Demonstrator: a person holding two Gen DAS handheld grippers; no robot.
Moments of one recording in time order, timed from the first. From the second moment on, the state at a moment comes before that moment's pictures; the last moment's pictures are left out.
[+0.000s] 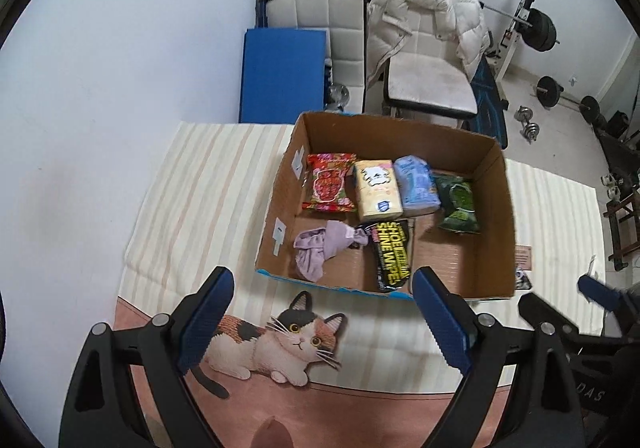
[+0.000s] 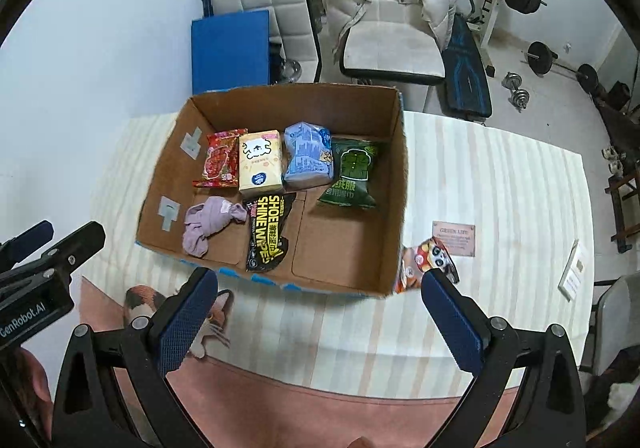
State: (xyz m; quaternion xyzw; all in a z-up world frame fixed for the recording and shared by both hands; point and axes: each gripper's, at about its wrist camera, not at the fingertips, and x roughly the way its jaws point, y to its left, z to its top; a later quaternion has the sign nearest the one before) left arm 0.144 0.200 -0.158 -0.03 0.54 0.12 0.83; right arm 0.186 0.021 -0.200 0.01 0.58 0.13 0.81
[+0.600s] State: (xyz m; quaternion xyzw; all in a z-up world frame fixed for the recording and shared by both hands) left arm 0.264 -0.081 -0.265 0.30 0.61 -0.13 0.72; right arm 0.174 -0.256 -0.263 0.17 0.62 -0.04 0.76
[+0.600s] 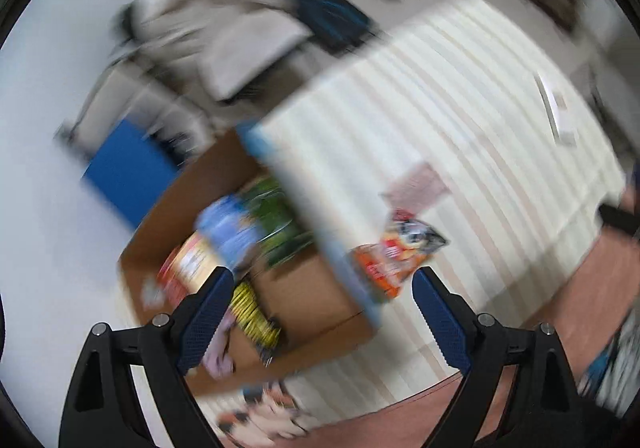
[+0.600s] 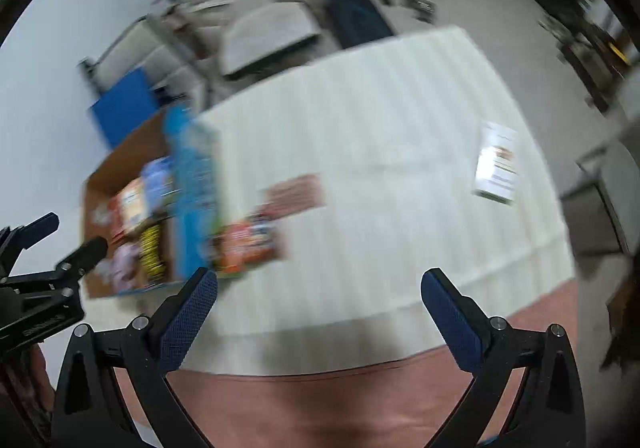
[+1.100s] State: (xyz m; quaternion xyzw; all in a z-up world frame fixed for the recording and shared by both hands) left arm 0.281 -0.135 -0.457 0.44 0.75 -0.15 0.47; right arm 0.222 -0.393 -0.351 0.17 0.69 -0.09 0.70
